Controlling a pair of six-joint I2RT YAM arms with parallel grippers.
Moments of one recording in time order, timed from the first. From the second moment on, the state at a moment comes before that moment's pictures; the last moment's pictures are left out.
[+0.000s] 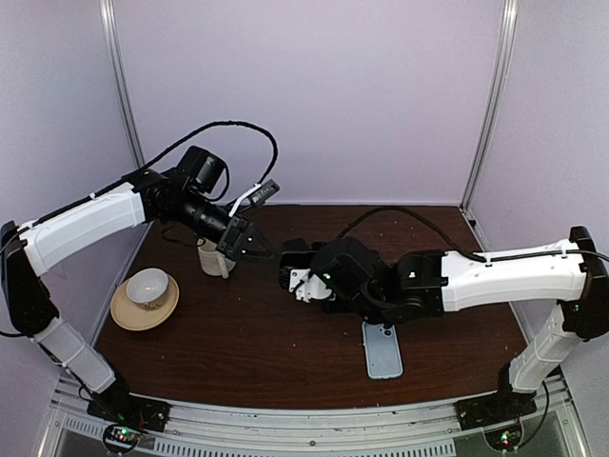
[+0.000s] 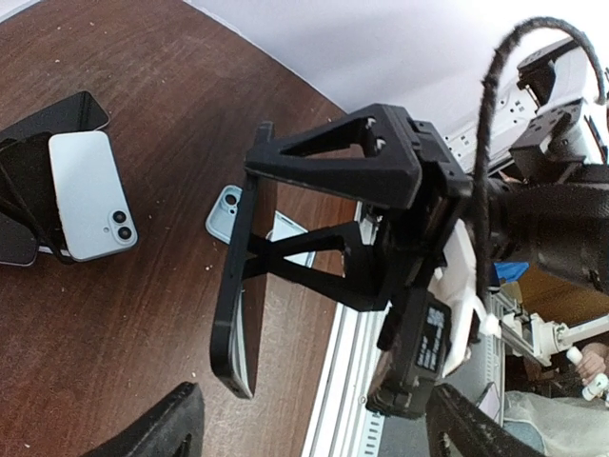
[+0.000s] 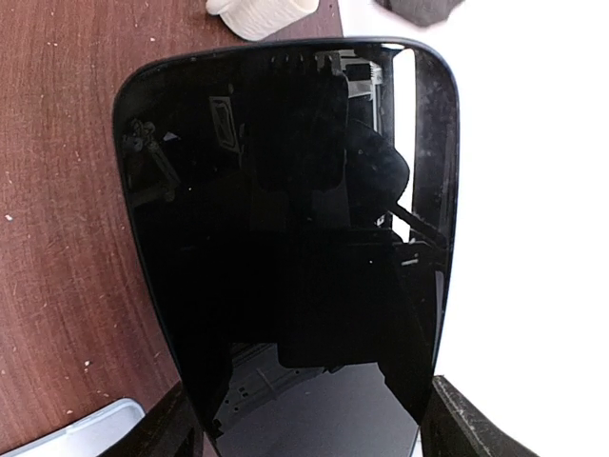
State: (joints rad) left arm -0.65 1.54 1.44 -0.76 0.88 0.02; right arm 1.24 1.60 1.25 -0.40 0.76 -0.67
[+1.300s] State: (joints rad) left arm -0.71 1.58 1.41 -0.76 0.77 0.15; right arm 1.29 1.60 1.25 -0.28 0.80 -0.83
